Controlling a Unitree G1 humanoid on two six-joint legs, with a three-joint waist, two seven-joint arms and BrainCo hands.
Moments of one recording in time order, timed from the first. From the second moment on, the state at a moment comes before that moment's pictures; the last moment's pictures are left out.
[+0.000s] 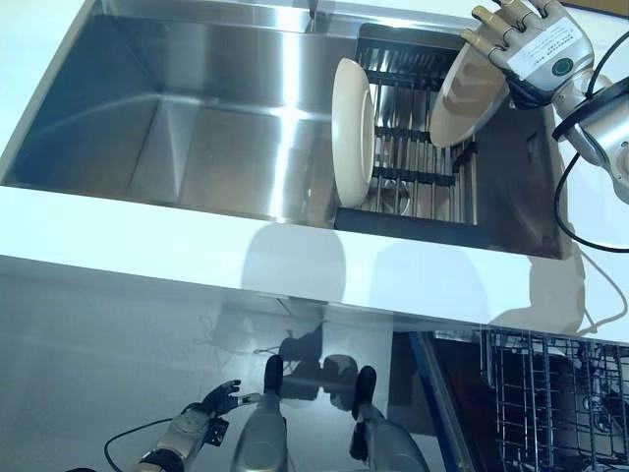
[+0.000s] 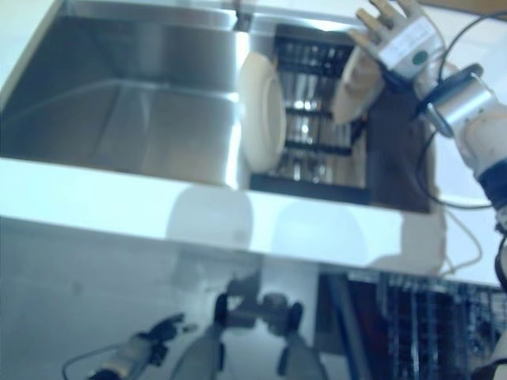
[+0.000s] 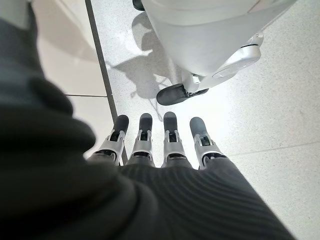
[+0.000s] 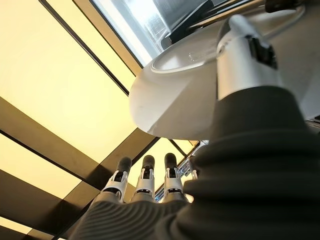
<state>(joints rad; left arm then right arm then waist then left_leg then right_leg) -0.14 0.37 -0.43 1.08 -0.23 -0.08 -0.11 -1.33 -1.13 0.90 0.59 -0.99 -0.10 -0.37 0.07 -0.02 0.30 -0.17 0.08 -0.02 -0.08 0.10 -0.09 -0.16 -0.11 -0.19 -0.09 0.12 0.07</state>
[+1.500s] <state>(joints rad) -0.14 0.37 -0.43 1.07 -0.30 -0.10 -0.12 -1.34 -1.13 0.92 0.59 -1.05 -0.10 -0.29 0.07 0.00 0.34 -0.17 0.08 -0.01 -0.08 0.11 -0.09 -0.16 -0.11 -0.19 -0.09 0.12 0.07</state>
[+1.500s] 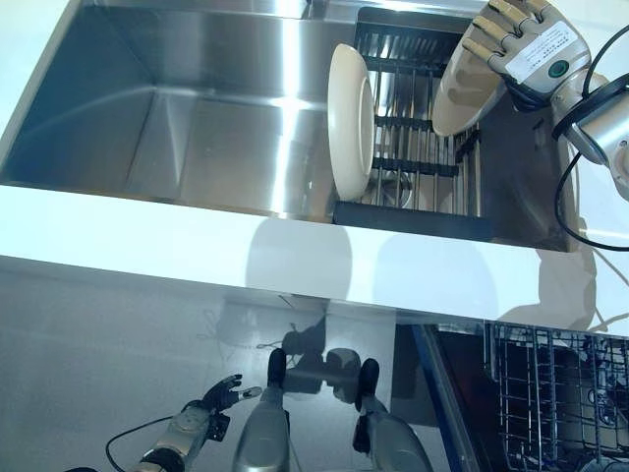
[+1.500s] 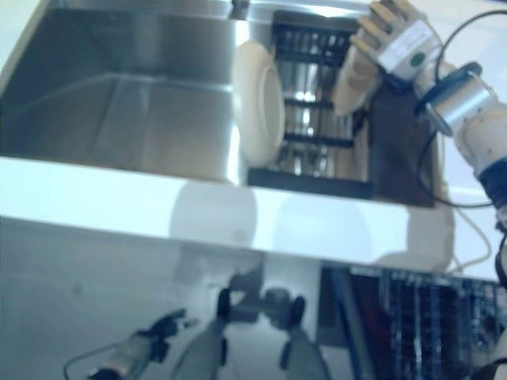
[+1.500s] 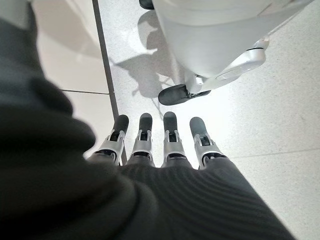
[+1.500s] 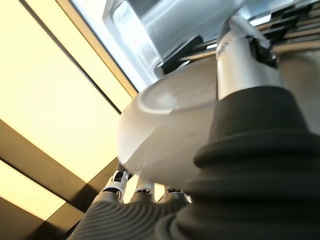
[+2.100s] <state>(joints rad) -0.14 0.37 -0.43 1.04 -0.31 -0.11 -0.11 -1.38 -1.13 0.96 0.59 -1.12 -0.10 -0.20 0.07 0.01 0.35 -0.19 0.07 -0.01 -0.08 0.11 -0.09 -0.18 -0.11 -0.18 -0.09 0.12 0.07</state>
